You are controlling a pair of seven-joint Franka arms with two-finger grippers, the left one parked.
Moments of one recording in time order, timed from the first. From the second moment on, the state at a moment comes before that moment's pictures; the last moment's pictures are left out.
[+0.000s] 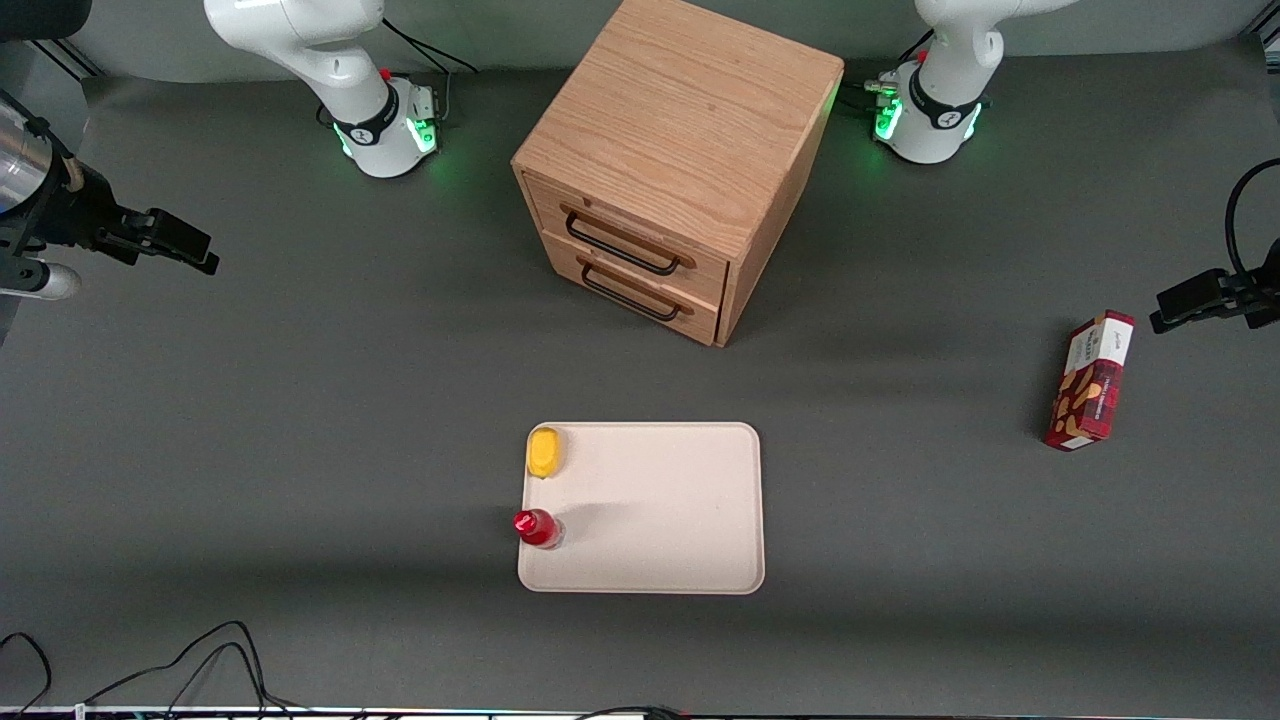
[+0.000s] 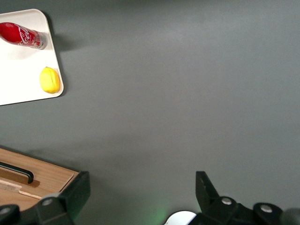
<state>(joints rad) 0.14 -0.07 -0.08 -1.63 0.01 1.49 0.23</state>
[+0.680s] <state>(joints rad) 0.15 -0.07 -0.08 -1.60 0.01 1.47 0.02</state>
